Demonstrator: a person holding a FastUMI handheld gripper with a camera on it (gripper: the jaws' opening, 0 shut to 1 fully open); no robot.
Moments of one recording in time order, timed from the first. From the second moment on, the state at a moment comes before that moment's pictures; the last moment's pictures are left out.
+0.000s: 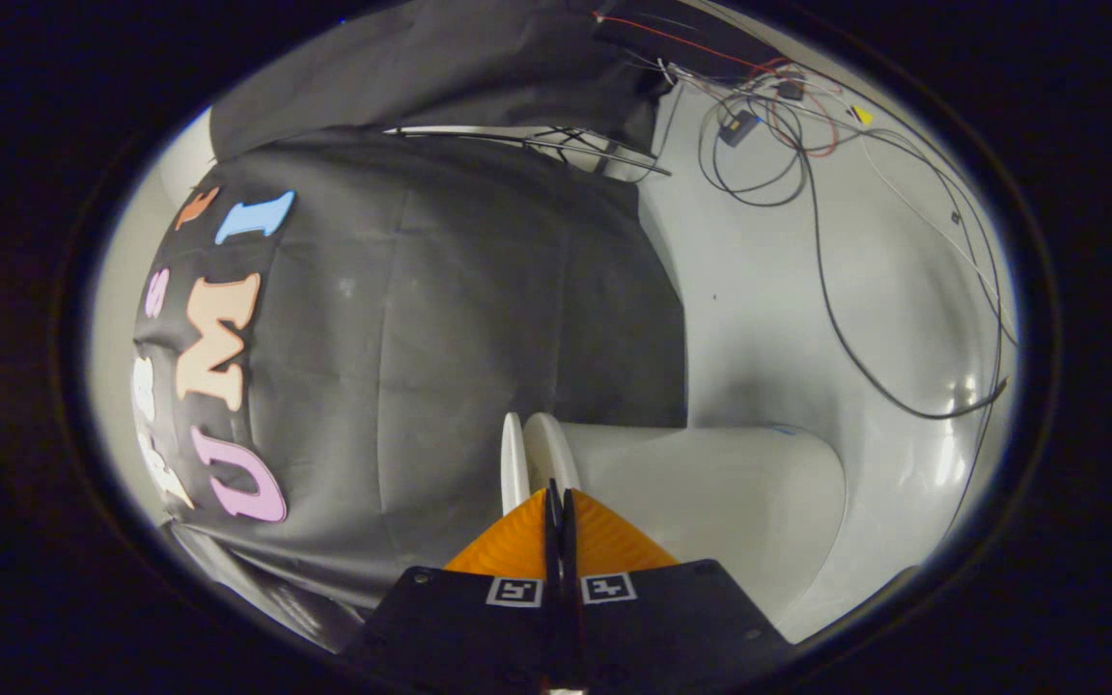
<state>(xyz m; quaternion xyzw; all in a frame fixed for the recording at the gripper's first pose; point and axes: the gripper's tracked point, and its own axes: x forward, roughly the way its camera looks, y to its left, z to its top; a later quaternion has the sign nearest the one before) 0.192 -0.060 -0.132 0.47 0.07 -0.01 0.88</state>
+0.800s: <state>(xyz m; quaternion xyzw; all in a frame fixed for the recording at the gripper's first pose) 0.136 0.154 0.005 0.17 -0.02 -0.02 0.98</state>
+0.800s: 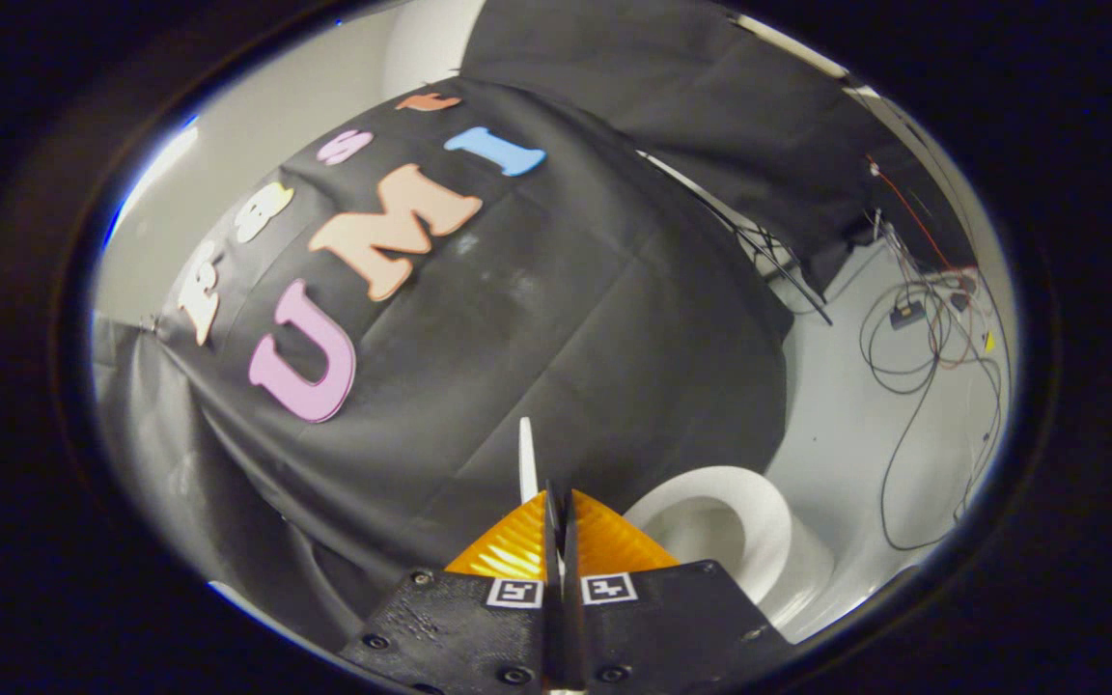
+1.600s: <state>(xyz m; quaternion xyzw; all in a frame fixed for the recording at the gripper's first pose) 0.112 0.312 0.019 -0.17 -0.03 0.01 0.98</state>
